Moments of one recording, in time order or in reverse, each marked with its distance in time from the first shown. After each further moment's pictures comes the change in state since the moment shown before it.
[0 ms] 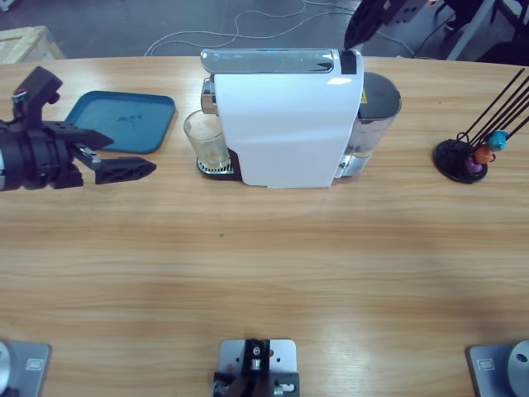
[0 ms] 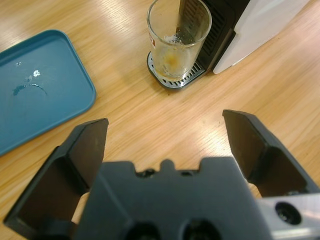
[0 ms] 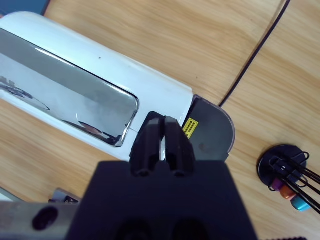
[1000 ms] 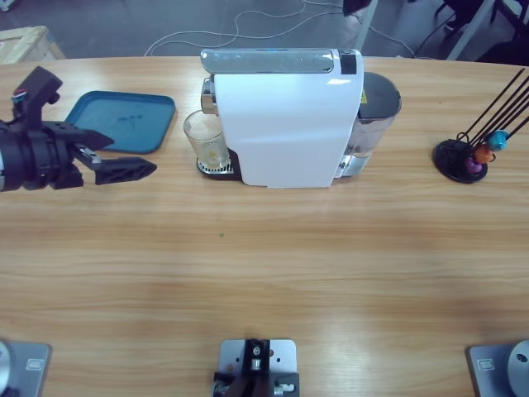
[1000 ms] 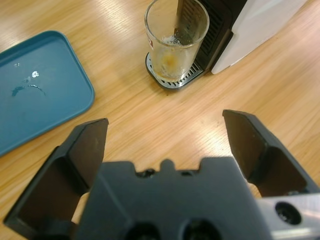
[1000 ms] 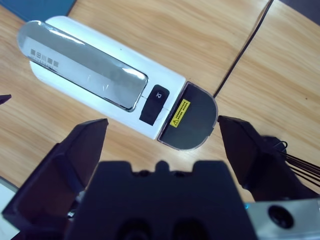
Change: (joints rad) arm 0 -0.003 -0.002 0.000 0.000 -0.003 0.000; arm 1 0.030 -0.118 -0.006 0.054 -0.036 0.000
